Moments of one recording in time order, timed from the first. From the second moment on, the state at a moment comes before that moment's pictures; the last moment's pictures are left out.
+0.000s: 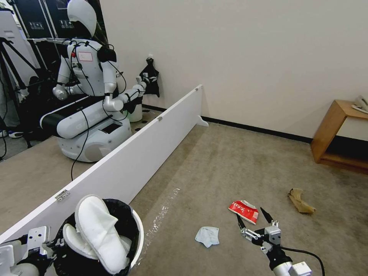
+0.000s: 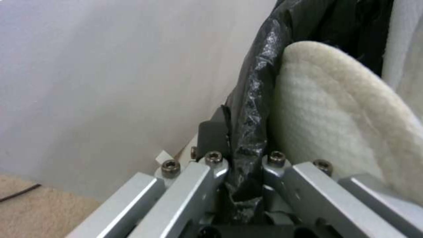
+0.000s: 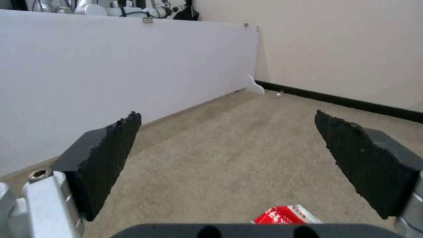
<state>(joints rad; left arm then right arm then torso) 1.84 -1.06 -1.01 -2.41 -1.00 0.74 -0.46 -1.57 1.25 0.56 1.84 0.27 0.27 -0.17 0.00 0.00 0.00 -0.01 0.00</state>
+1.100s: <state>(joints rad) 1.84 -1.06 -1.01 -2.41 -1.00 0.74 -0.46 -1.55 1.24 0.55 1.83 0.30 0.27 -0.18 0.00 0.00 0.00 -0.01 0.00</state>
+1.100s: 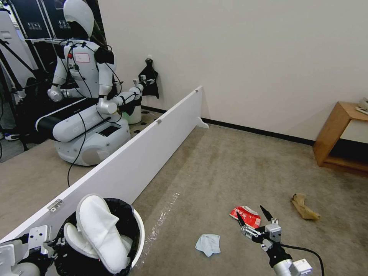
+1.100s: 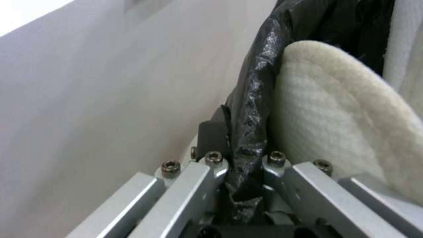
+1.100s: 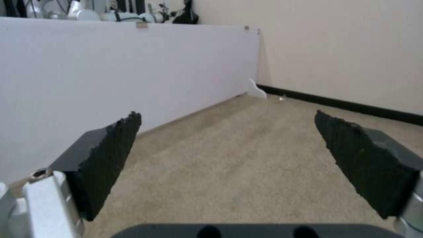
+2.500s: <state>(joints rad) 1.85 -1.05 -1.01 -2.44 -1.00 0.74 -0.47 -1.48 1.10 0.42 1.70 0.32 0.03 -0.10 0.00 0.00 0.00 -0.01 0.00</state>
